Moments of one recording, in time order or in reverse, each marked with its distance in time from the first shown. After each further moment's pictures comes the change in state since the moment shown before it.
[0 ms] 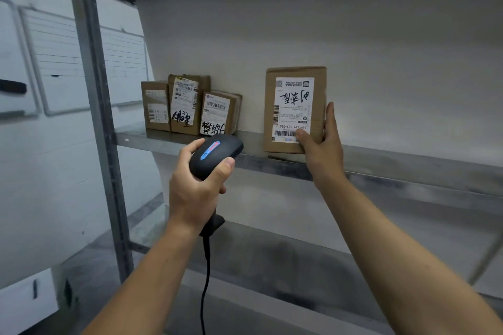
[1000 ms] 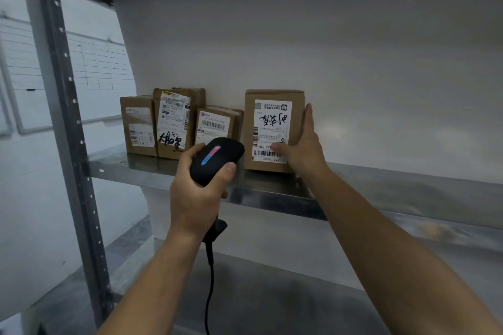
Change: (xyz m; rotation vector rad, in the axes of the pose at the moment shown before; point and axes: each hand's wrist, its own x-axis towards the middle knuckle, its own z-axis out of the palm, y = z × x) left_hand 0.107 -0.059 0.024 -0.069 -0.012 0.026; right_hand 0.101 0.027 0.082 -0.263 -0.147 0.057
